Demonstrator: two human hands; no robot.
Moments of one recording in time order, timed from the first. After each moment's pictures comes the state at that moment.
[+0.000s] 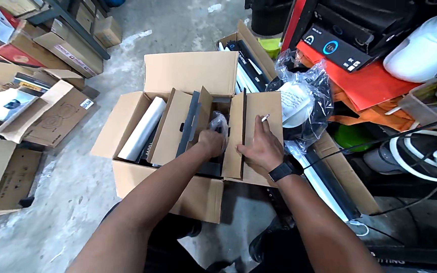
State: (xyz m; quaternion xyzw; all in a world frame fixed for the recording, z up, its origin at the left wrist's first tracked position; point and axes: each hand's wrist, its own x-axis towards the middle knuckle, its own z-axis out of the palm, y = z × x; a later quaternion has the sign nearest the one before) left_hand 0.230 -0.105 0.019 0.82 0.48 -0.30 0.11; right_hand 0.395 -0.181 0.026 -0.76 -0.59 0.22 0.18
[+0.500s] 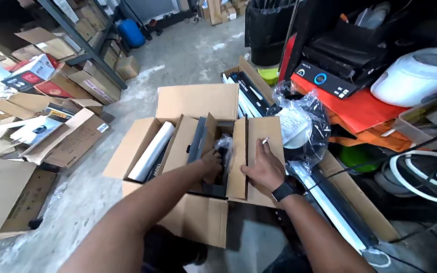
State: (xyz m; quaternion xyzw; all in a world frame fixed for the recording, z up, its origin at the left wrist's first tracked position) left_hand 0.201 -0.083 0.000 0.89 0.19 -0.42 0.03; right_hand 0.397 -0.182 0.030 -0.75 -0.59 0.25 0.14
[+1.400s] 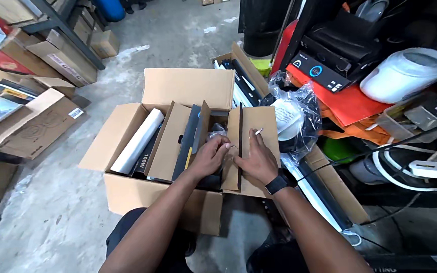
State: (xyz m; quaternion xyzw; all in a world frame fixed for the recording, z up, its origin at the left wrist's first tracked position) left_hand 0.190 -0.121 0.014 0.78 0.37 0.28 0.43; right_hand 0.388 -0.180 0.022 -0.74 -0.60 0.23 0.20
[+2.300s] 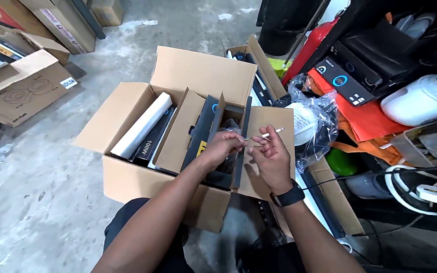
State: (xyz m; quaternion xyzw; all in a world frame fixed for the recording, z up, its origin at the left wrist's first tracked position) left_hand 0.182 -0.119 0.042 0.55 0.37 0.31 0.68; right_hand 0.352 -0.189 0.034 -0.57 -0.49 0.36 0.56
